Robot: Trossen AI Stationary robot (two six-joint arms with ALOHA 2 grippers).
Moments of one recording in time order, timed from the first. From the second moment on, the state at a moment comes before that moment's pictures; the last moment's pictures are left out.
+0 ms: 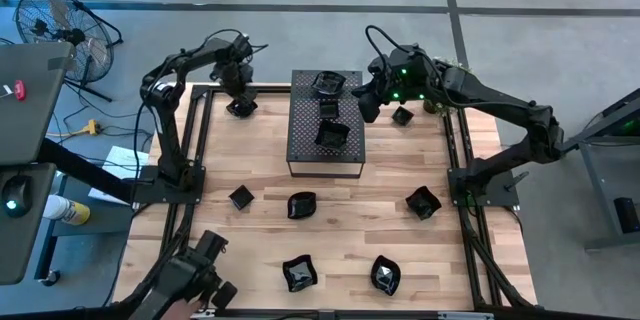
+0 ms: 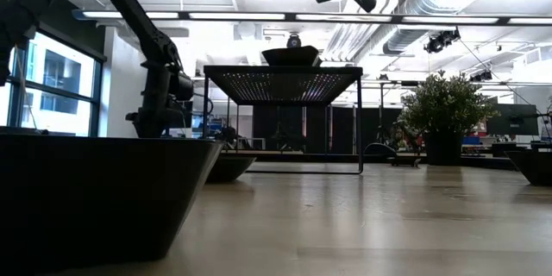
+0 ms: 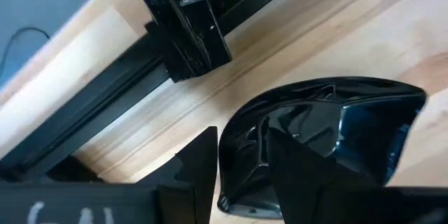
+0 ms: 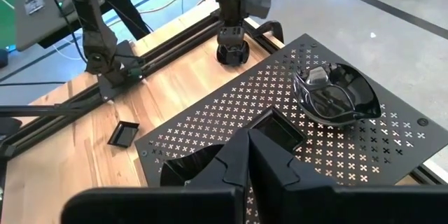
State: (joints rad) left arm 1.16 1.96 1.41 -1.02 -0.04 0.24; right arm -0.40 1.39 1.47 -0.62 -0.06 0.30
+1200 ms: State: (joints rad) left arm 1.21 1.87 2.10 -1.36 0.37 0.02; right arm -0.40 1.39 1.47 -0.62 -0.06 0.26
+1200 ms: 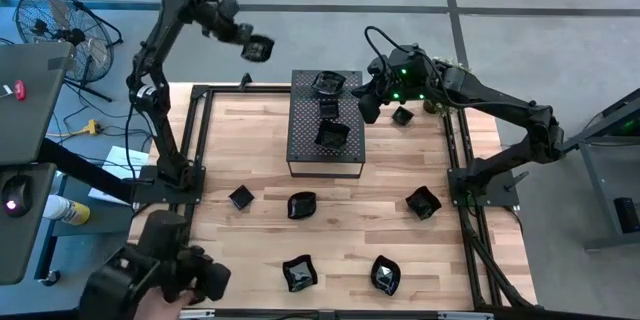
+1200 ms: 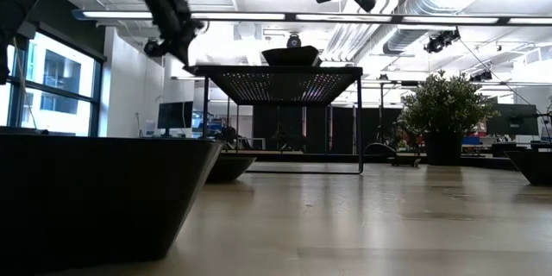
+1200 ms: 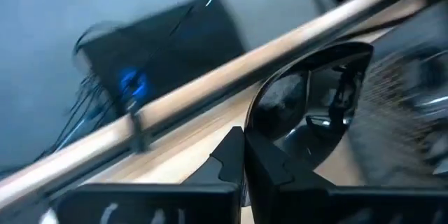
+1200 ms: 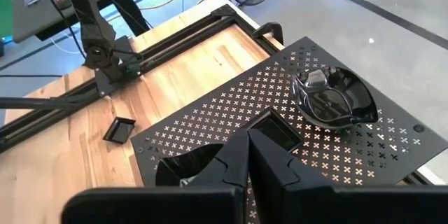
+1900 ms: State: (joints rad) left arm 0.77 2.00 2.21 -1.08 0.44 -0.37; right arm -0.40 1.39 1.47 -0.61 -0.06 0.25
